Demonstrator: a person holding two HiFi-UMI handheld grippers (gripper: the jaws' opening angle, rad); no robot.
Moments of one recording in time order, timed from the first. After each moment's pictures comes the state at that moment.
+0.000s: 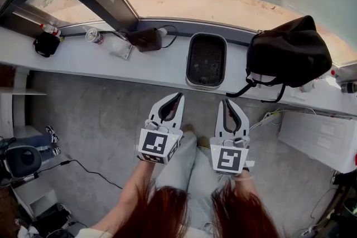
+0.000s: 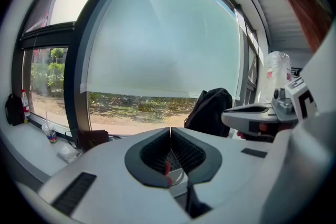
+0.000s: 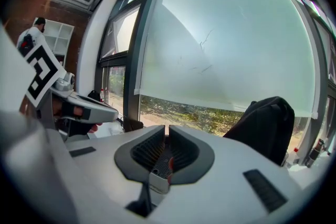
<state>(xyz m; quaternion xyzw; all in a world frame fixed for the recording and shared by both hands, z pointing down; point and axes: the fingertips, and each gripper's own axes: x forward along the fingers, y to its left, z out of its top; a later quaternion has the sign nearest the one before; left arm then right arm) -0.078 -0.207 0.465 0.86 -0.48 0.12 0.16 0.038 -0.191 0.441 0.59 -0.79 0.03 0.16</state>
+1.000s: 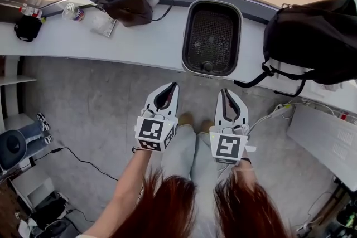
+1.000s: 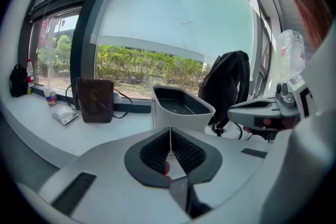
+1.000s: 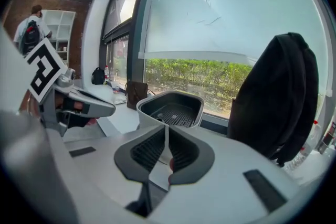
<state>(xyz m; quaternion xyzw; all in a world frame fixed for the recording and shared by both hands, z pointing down) -0.091 -0.222 0.684 0.82 -0.50 0.17 0.22 0.043 -0.210 0.660 0.55 -0.80 0.09 0.23</state>
